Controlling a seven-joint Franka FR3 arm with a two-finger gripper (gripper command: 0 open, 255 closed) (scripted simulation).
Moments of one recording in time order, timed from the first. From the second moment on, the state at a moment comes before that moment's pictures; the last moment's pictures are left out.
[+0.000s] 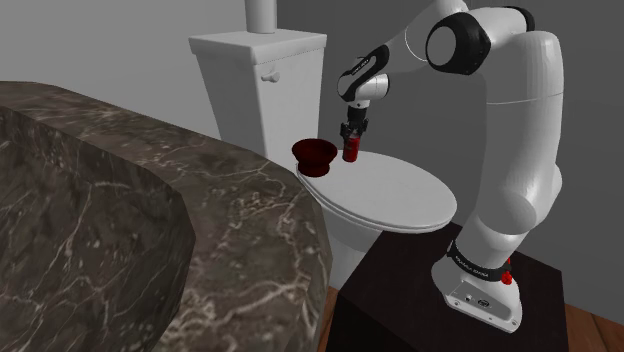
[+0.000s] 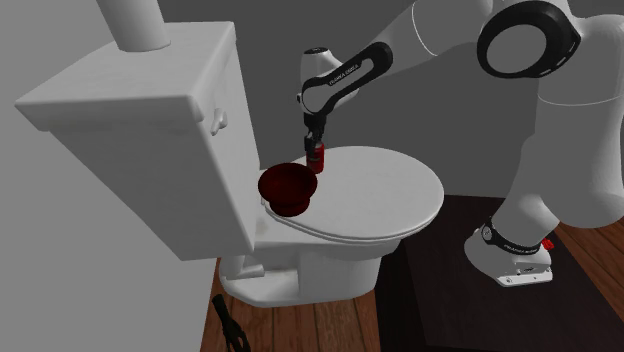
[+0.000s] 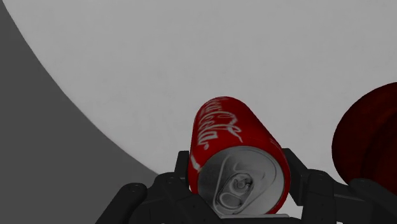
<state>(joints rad) -0.20 0.42 -0.33 -1.88 0.17 2.27 -0.35</state>
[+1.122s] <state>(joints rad) -0.19 0.32 -0.35 -1.81 0.12 2.11 -0.32</state>
